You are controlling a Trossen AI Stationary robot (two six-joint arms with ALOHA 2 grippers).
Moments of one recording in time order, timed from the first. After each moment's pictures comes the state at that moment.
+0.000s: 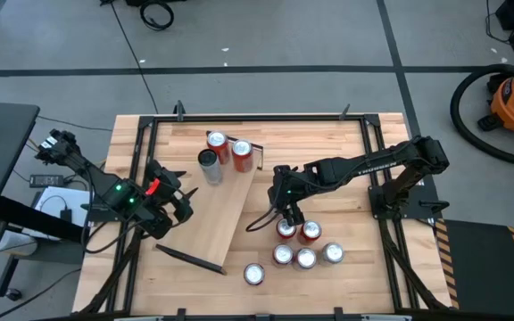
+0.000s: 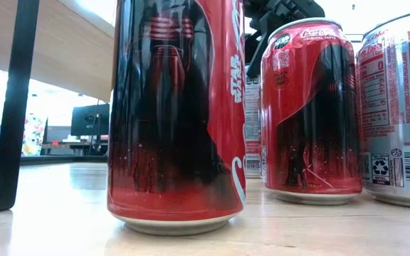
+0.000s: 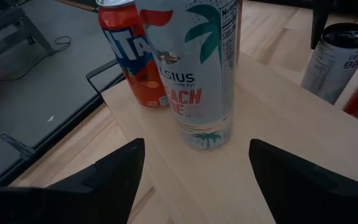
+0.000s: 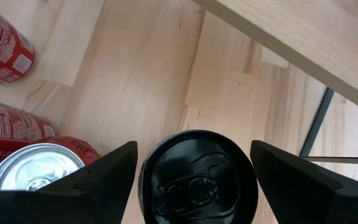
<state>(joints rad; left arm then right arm) -0.61 1.06 0.97 -1.11 -1.02 -1.01 0.11 1.62 1.26 -0.62 0.06 -0.16</state>
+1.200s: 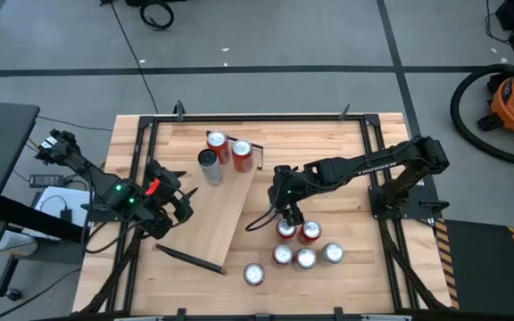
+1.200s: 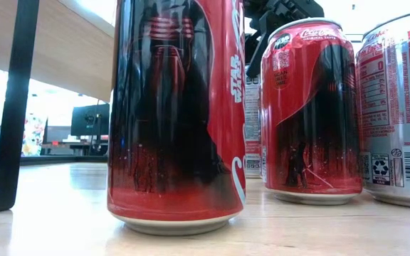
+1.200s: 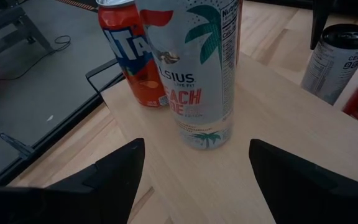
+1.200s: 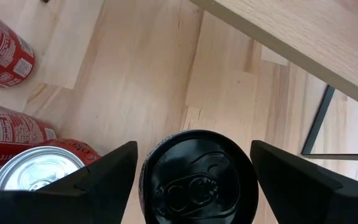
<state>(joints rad) -0.61 1.06 0.97 -1.11 -1.02 -1.01 0.11 1.62 1.26 -0.62 0.06 -0.13</state>
